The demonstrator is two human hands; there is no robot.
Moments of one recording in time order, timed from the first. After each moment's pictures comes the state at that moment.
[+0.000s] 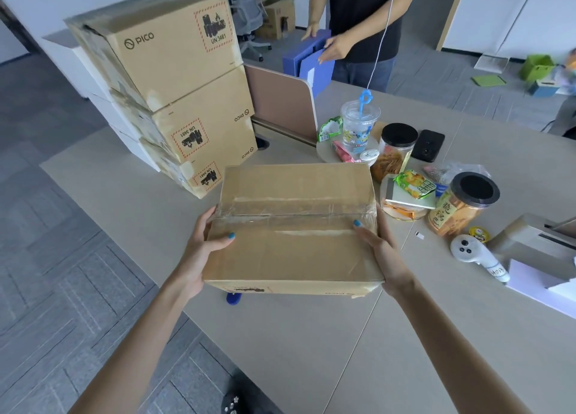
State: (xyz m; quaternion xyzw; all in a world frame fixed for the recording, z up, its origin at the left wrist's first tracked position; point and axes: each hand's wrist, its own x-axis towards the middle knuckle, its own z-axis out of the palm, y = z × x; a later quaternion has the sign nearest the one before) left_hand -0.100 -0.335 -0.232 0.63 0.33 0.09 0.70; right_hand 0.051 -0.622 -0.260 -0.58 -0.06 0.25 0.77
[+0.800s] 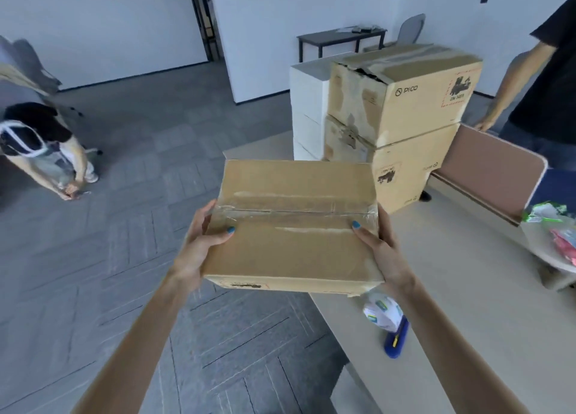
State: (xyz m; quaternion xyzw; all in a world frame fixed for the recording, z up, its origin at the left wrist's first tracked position) left_hand -0.363 -0.071 -0.150 0.57 0.37 0.31 0.66; right_hand -0.101 -0.263 -0.184 -0.54 -0.26 0.33 0.73
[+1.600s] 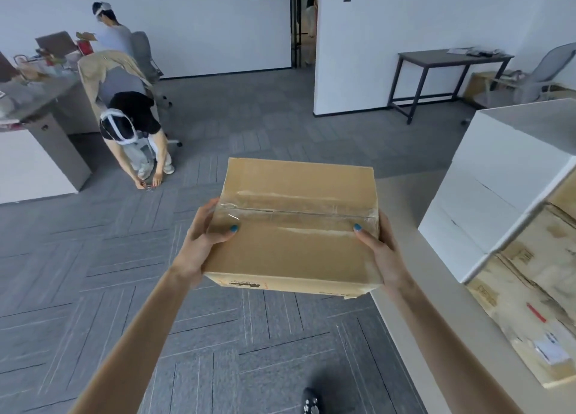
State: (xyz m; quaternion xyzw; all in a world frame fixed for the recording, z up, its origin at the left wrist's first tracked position) left_hand -0.486 0.302 -0.153 0.54 0.40 0.42 0.61; right_hand -0.179 0.196 -0.195 -0.53 -0.34 0.39 0.67
